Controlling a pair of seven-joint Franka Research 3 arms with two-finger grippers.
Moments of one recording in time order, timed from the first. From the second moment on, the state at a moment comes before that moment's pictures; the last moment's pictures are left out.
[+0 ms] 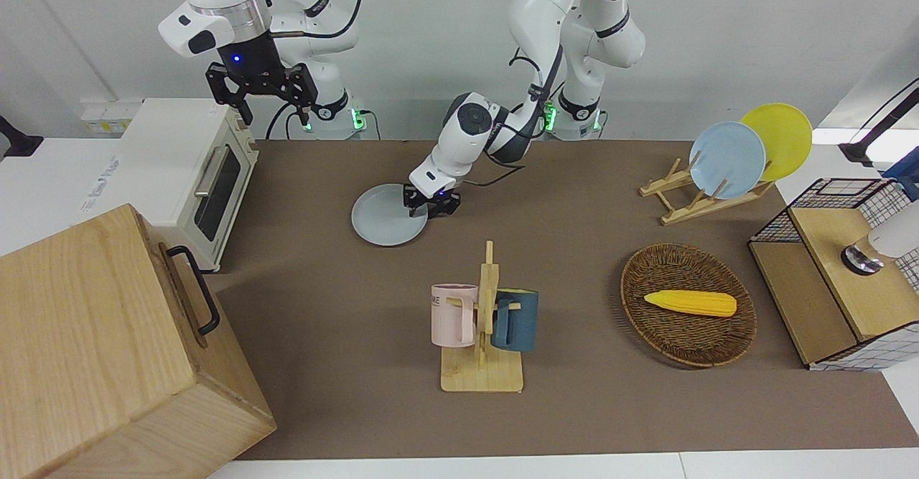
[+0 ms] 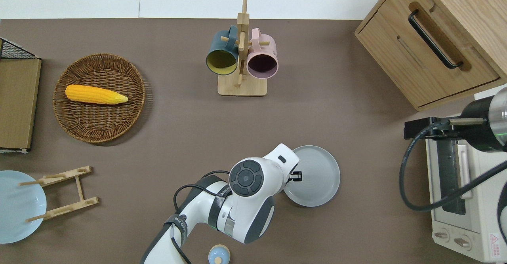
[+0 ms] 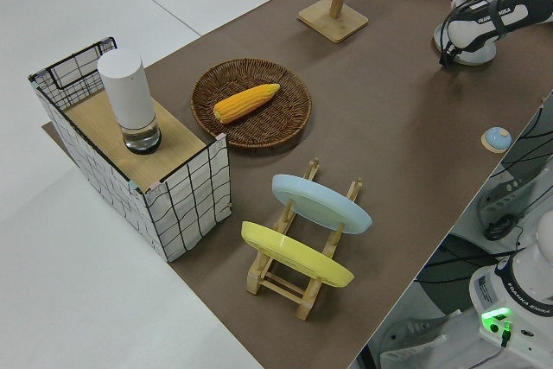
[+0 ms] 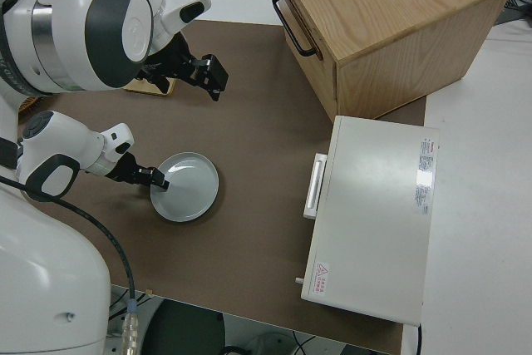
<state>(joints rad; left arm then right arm) -0.70 0.37 -0.12 -2.03 -0.45 2.56 -0.44 0.17 -0.06 -0.05 -1.54 0.01 1.49 0.18</state>
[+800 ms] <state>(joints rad) -0.69 0.29 -0.11 -2.01 -0.46 2.41 -0.46 0.17 -0.06 -0.05 -1.54 0.01 1.49 0.18</state>
